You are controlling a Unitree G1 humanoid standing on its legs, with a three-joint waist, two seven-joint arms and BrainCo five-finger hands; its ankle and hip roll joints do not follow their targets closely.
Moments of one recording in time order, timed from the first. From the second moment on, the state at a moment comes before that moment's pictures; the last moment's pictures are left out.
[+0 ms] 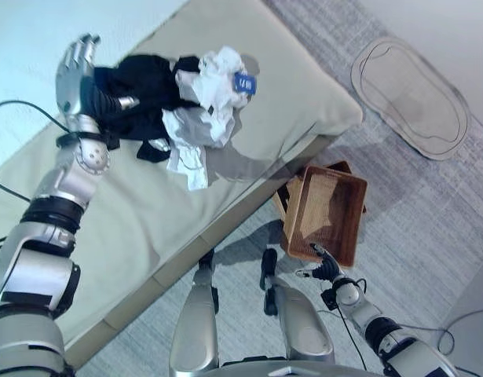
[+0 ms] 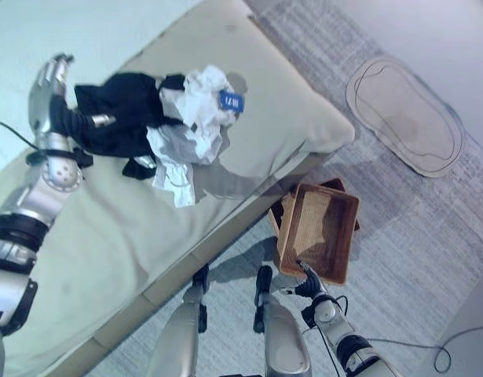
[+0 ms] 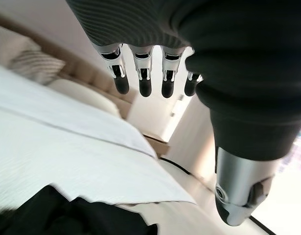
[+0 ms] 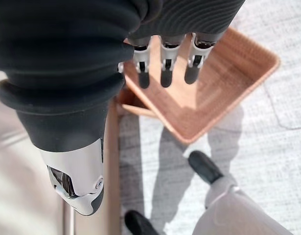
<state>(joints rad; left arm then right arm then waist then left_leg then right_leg) -0.94 0.87 -0.37 0.79 0.21 -0.20 0.57 -0.29 -0.29 0.42 1.03 -0.02 -0.23 -0.18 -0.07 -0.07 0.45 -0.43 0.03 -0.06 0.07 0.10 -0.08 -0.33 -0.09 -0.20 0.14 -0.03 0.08</state>
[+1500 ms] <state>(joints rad) -1.12 0.92 -0.32 0.82 -0.37 -0.34 0.53 -0.33 -0.23 0.52 0.87 0.20 -0.31 -0.16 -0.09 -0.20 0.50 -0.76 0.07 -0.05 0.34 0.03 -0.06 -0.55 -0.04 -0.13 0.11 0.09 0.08</state>
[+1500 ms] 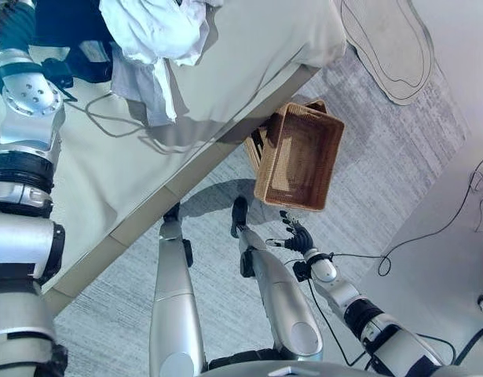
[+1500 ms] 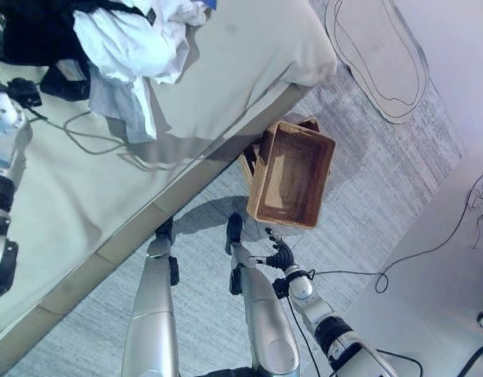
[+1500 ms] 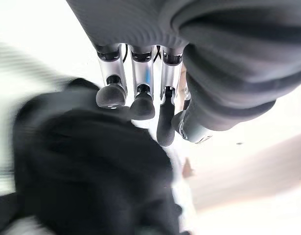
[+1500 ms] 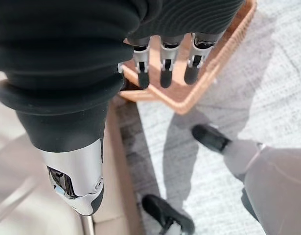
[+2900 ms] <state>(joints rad) -0.81 0.93 -0.31 0.85 -0.21 -0.27 0.34 -0.15 -0.34 0.40 0.92 0.05 -0.23 -0.10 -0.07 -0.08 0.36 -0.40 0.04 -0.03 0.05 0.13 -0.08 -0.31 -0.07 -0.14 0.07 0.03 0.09</state>
